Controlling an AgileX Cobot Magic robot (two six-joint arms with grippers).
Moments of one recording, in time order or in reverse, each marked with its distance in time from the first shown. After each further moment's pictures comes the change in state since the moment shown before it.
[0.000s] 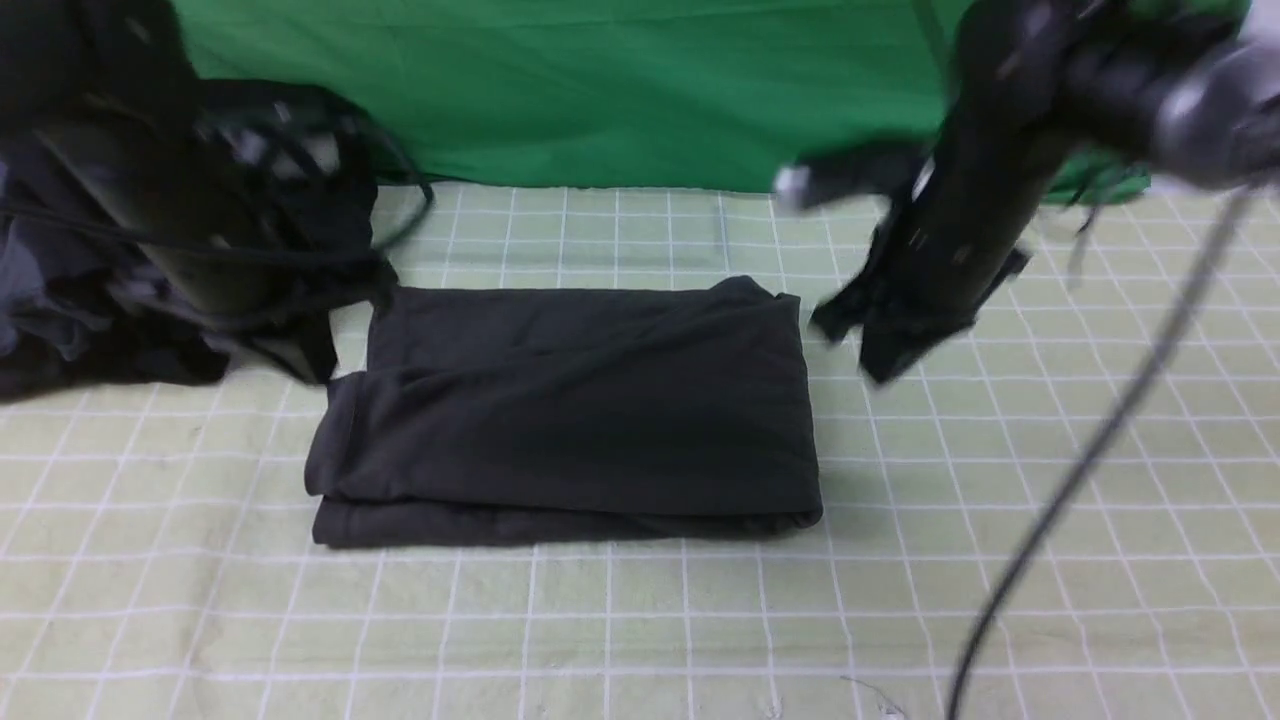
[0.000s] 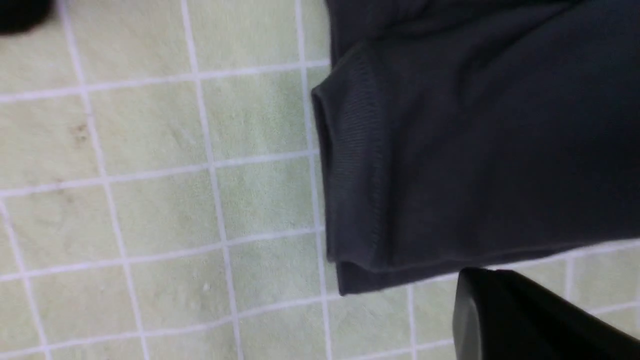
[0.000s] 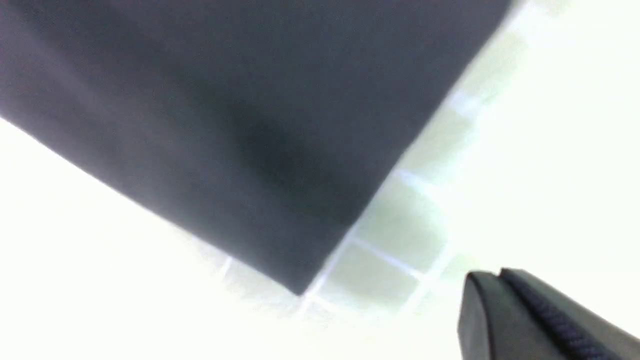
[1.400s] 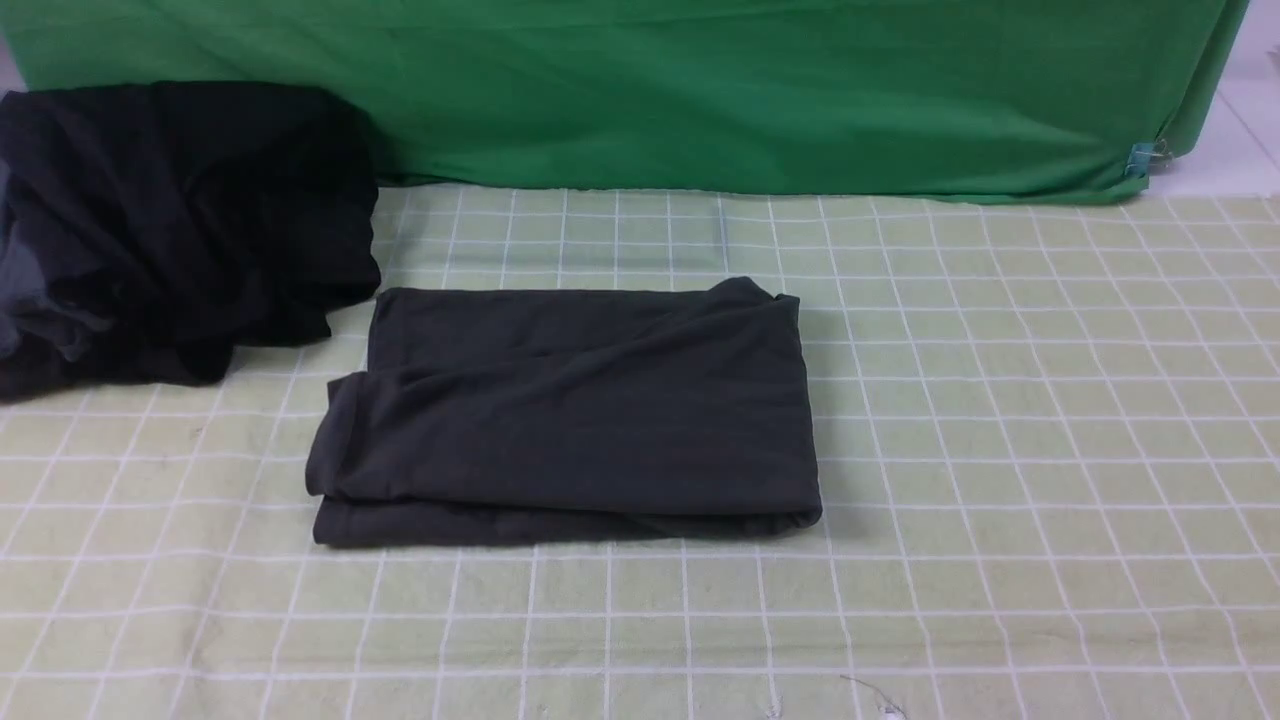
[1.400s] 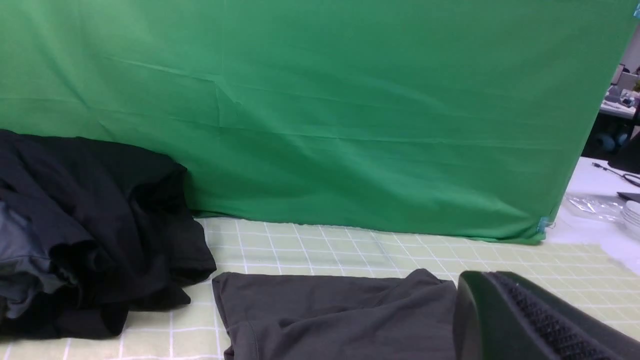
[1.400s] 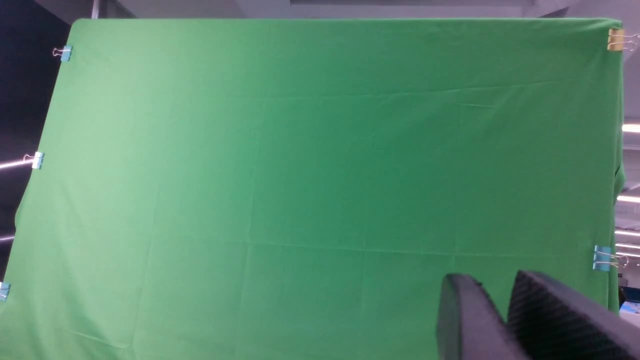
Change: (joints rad) right arm -0.002 -1.609 1.383 -0.010 -1.617 -0.086; left arm 0.000 -1.557 0.960 -0.155 -0.656 0.031
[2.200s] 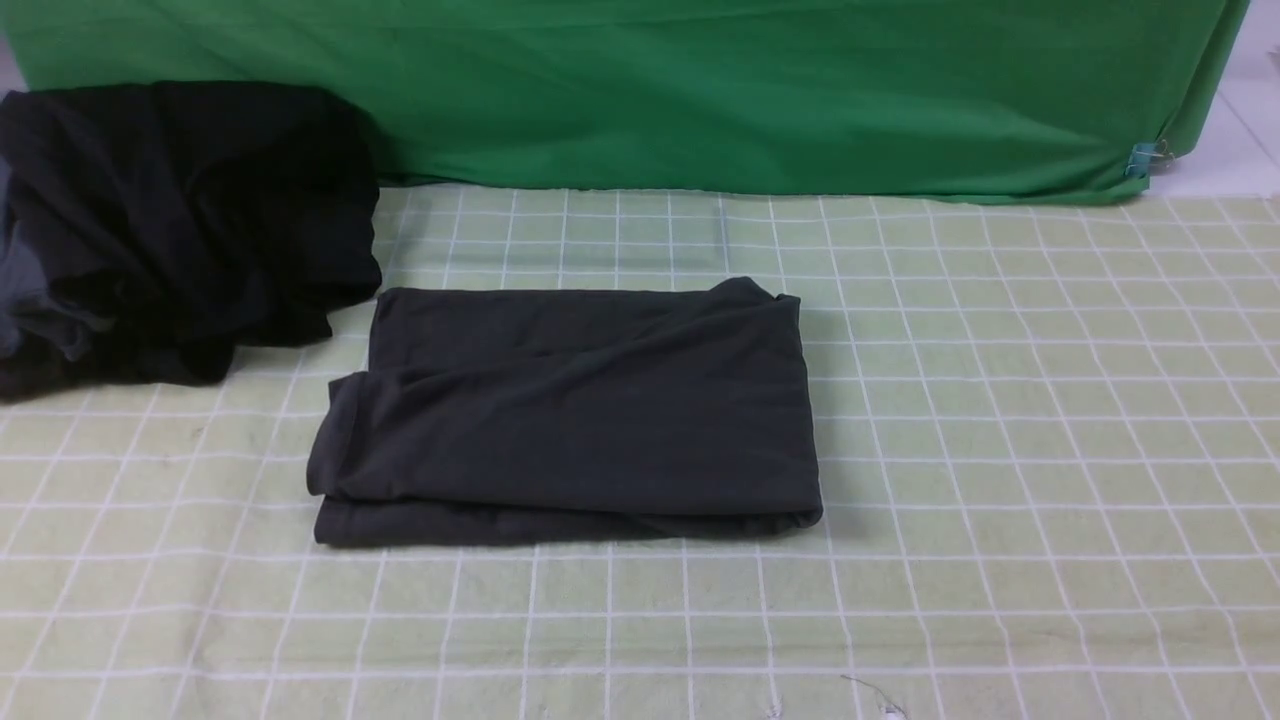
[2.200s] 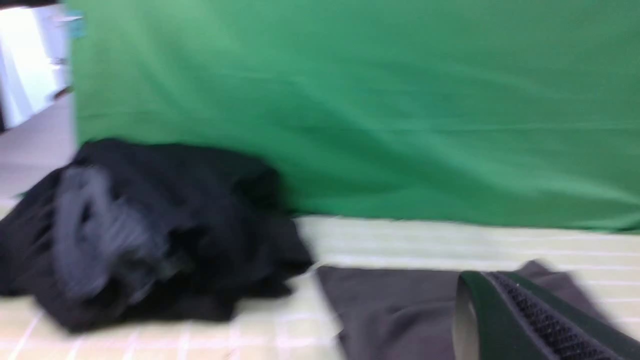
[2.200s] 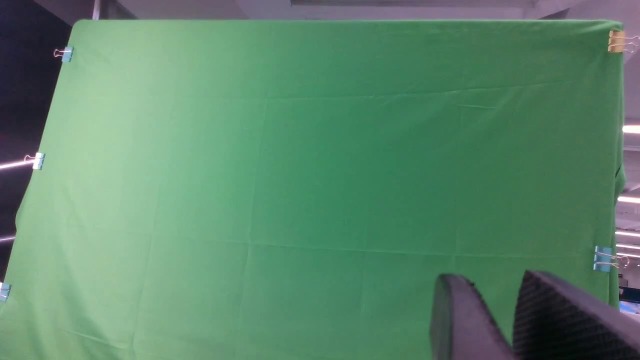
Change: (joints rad) right arm 0.000 0.000 0.000 -0.001 0.000 0.000; left arm 0.097 -0.095 0.221 0.122 -0.133 0.022
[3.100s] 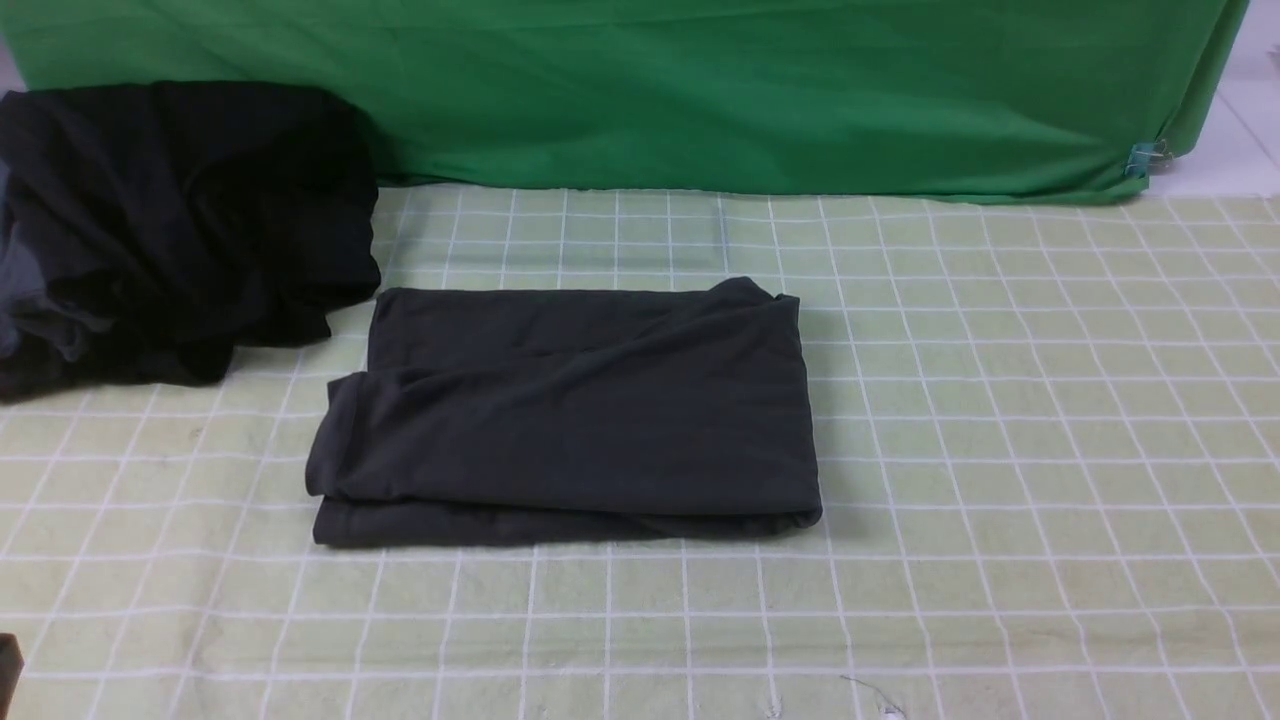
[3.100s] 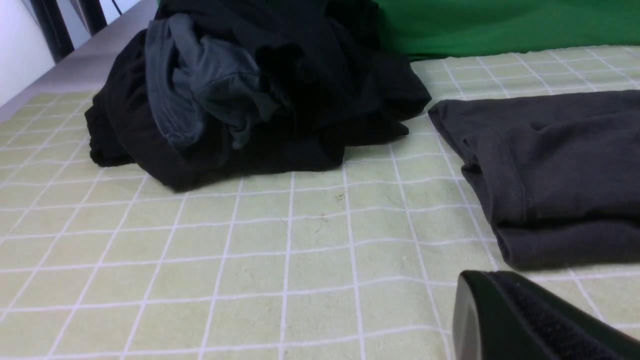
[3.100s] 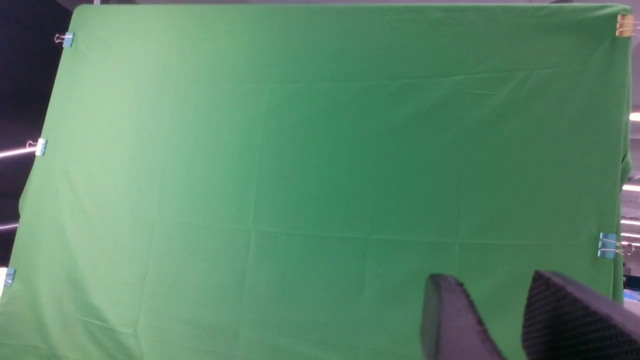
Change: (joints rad) right arm 0.000 0.000 0.001 0.001 0.030 0.000; left arm 0.091 -0.002 0.266 0.116 -0.074 0.093
